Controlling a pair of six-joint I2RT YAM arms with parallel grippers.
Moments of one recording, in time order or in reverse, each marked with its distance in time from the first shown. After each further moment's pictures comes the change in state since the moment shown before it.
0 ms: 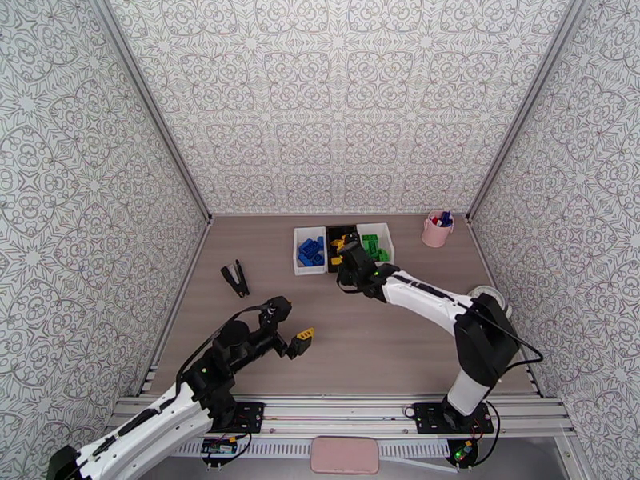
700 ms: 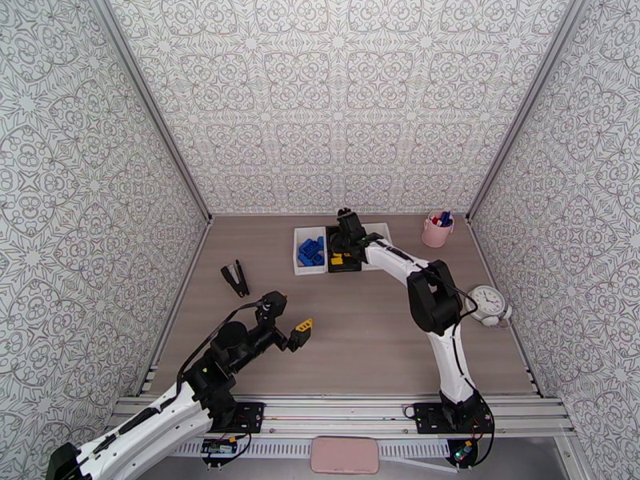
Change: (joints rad) left arm -0.010 -0.034 0.000 0.031 -0.097 -0.010; right arm -0.134 0.410 0.460 -0.008 -0.153 -0.128
